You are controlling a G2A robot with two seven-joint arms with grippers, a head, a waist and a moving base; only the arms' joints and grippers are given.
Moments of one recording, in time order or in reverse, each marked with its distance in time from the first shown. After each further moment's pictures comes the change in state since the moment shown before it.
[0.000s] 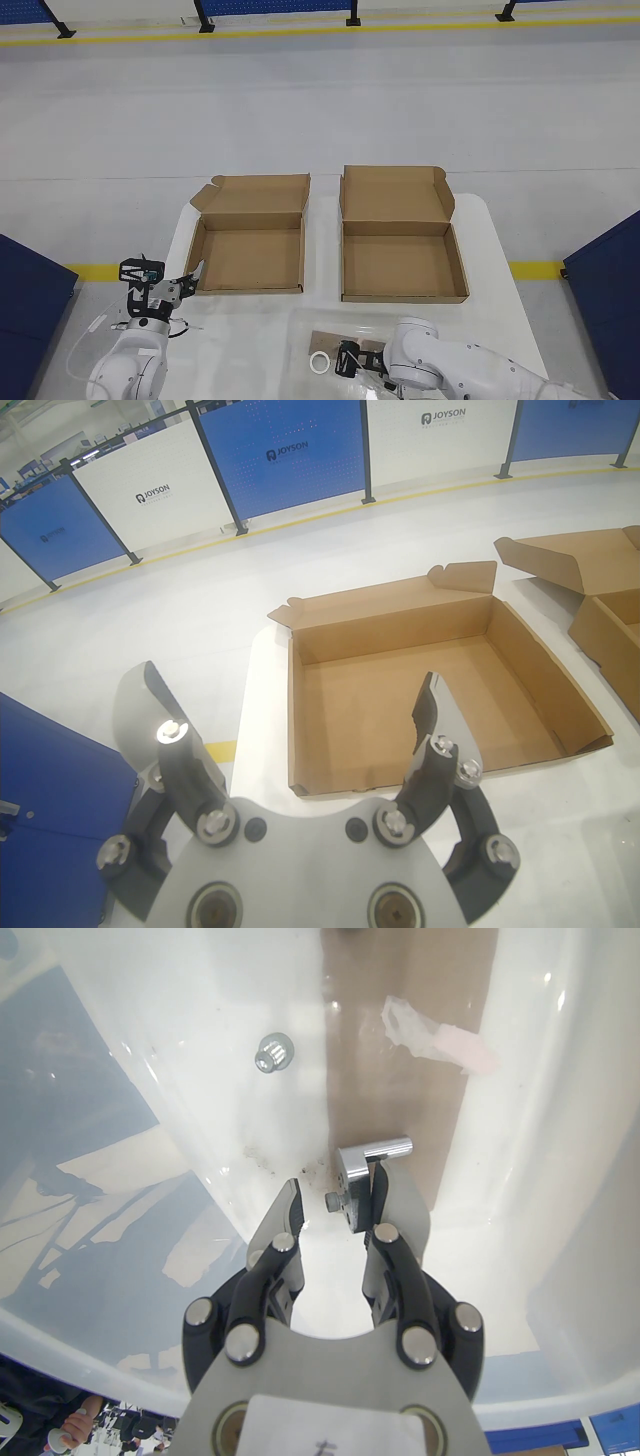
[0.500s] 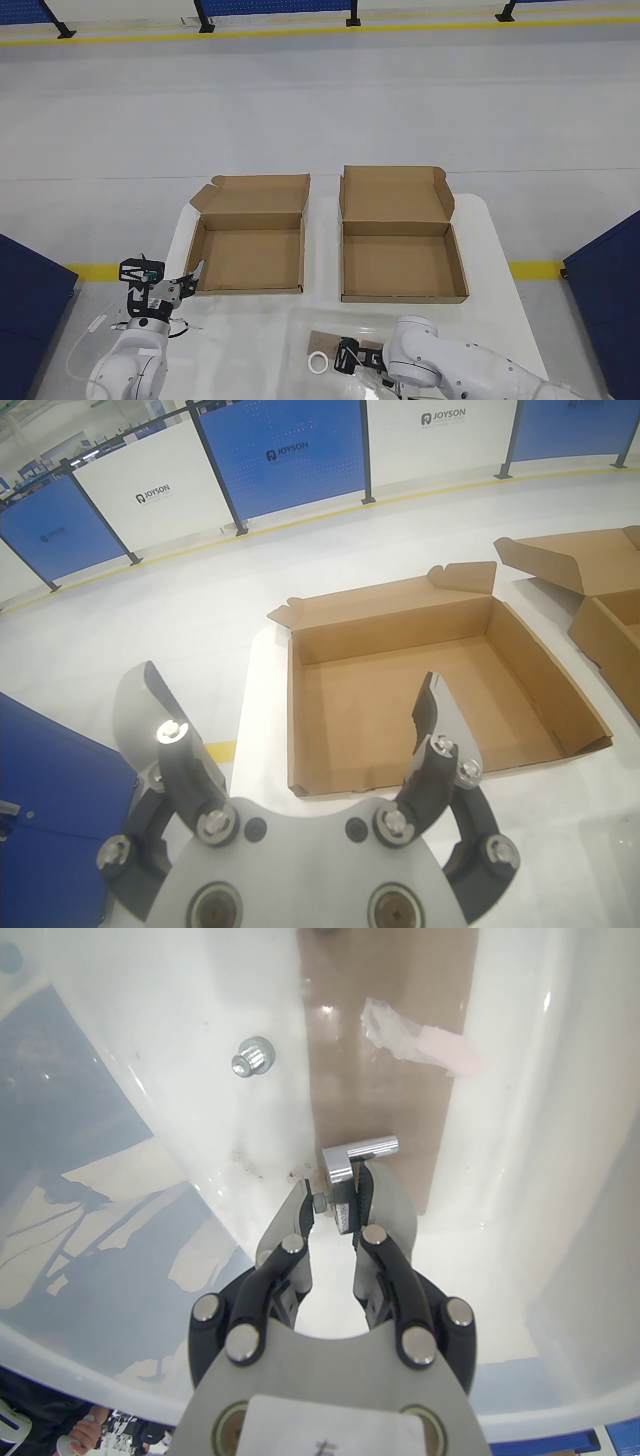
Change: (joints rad) left arm 0.000 0.000 0.000 0.000 0.000 0.000 0.000; right arm -0.018 -0.013 0.029 0.012 -0.011 0.008 -0.010
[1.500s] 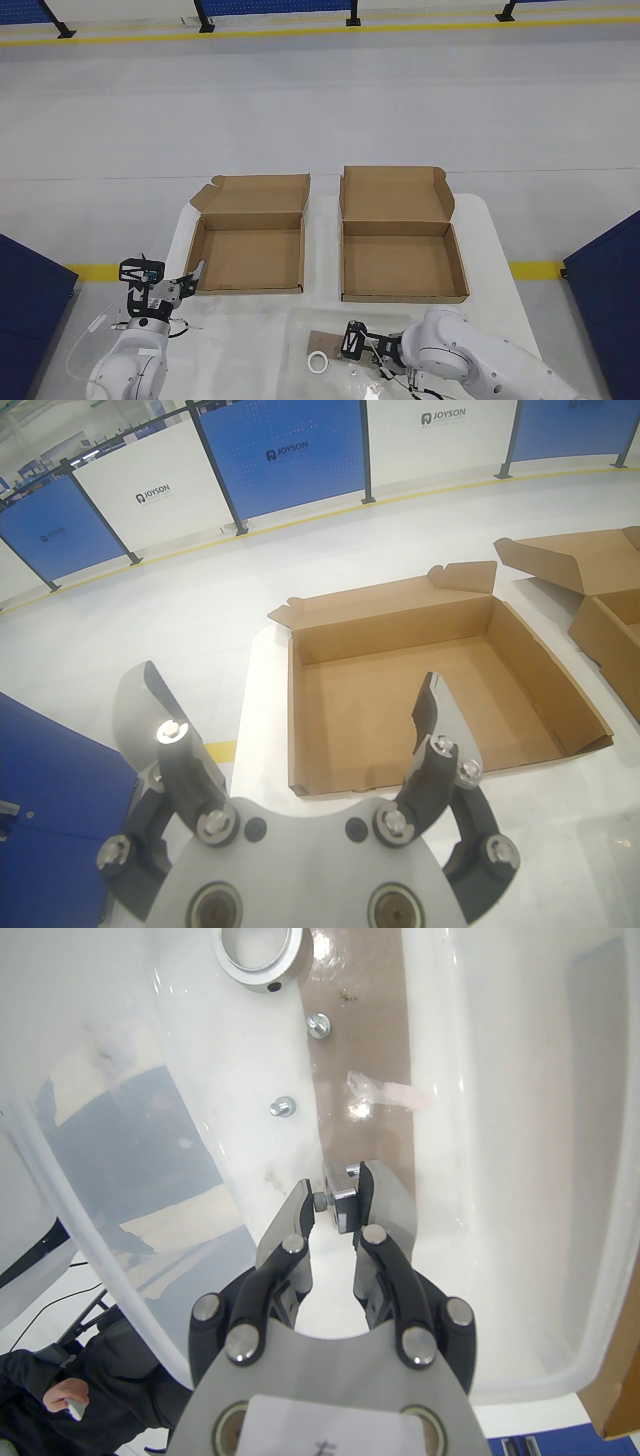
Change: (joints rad) left arm 0.000 0.000 0.000 0.000 0.000 0.000 0.000; right arm -0.149 0.083 0.246 -0.072 0.132 -0.108 -0.192
